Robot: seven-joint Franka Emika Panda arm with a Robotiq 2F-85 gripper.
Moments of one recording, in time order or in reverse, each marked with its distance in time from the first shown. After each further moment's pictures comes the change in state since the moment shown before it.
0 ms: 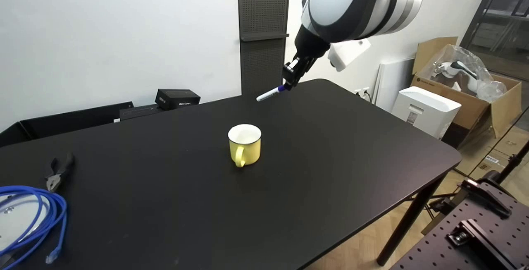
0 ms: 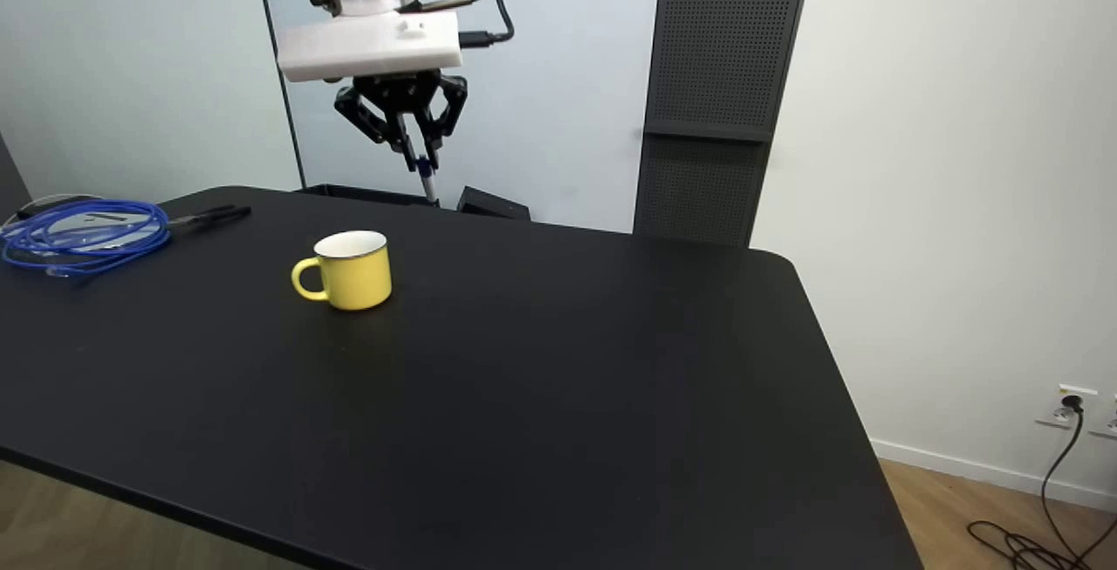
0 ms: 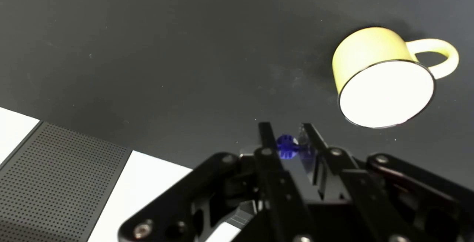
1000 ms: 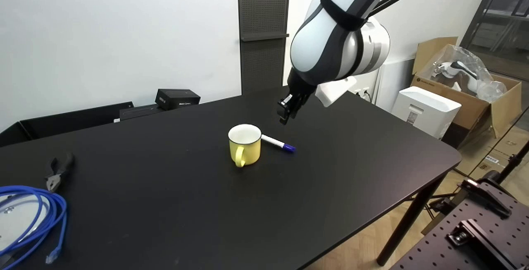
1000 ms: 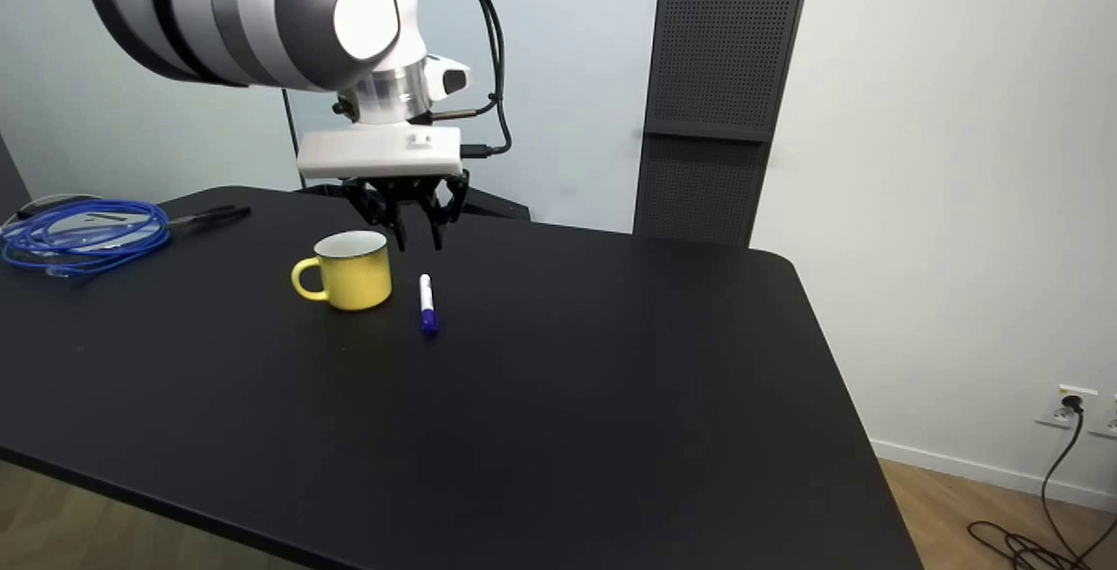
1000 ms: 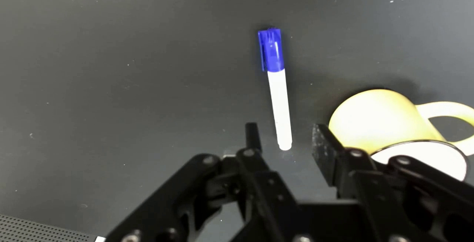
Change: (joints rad) arm -0.014 0.237 0.030 0.057 0.045 0.041 0.003
